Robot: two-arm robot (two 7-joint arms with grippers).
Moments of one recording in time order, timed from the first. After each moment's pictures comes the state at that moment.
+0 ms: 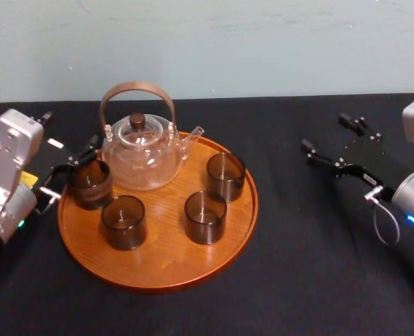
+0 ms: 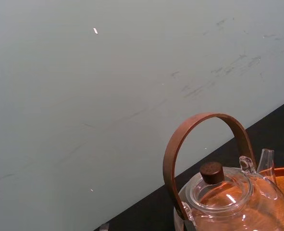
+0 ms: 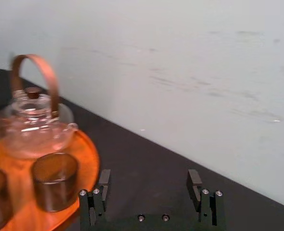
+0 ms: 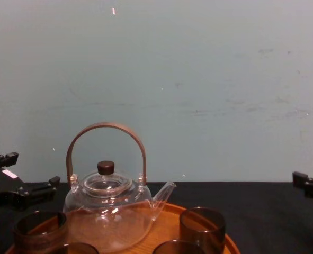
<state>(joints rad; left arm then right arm) -0.20 0.60 0.45 -1.41 -0.25 -0.12 0.03 0.12 0.56 -0.30 -1.51 0.36 -0.09 0.31</state>
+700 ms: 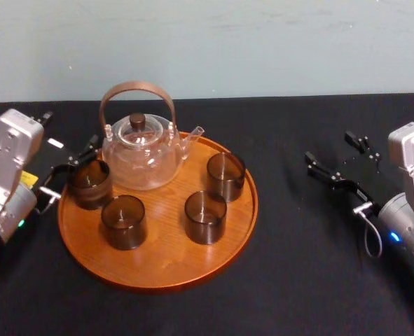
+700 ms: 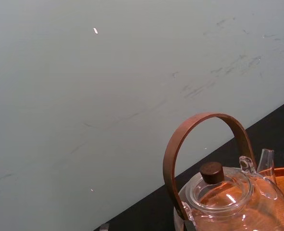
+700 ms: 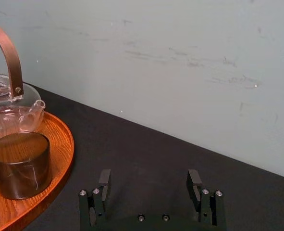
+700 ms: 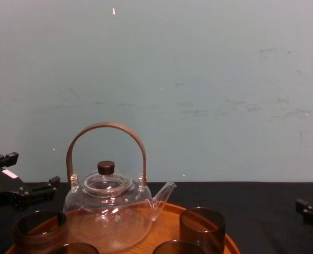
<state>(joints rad) -0.20 0.60 0.45 -1.41 -0.25 -0.12 0.03 0.11 0.44 -0.28 -1.36 0.26 -0.17 0.22</state>
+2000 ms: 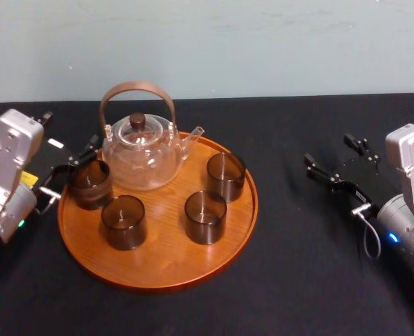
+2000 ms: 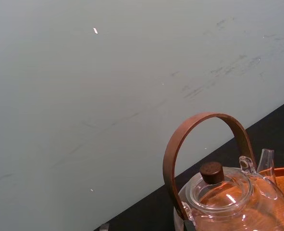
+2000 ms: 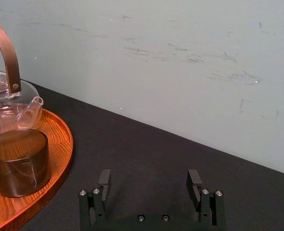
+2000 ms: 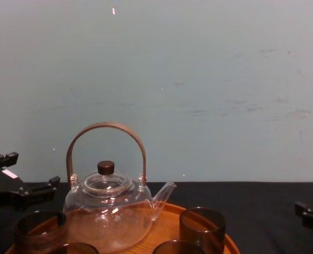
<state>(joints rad) -0.20 0.60 0.45 -1.41 -0.25 -0.12 0.03 0.12 0.43 -0.27 -1.35 0.25 -0.16 0.22</state>
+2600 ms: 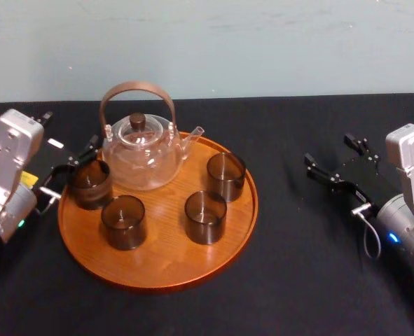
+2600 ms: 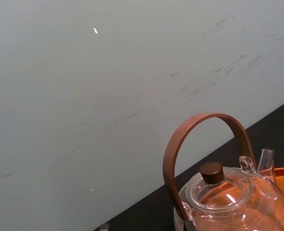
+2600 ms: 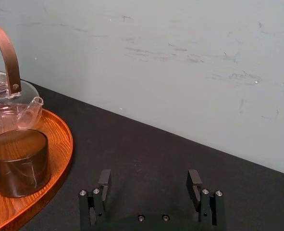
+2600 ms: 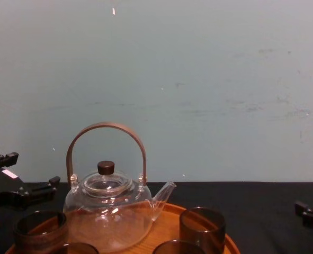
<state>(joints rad) -0.20 0.60 0.45 -1.41 -0.25 -0.12 0.03 0.12 0.43 -0.27 -1.35 0.25 -0.16 0.22</state>
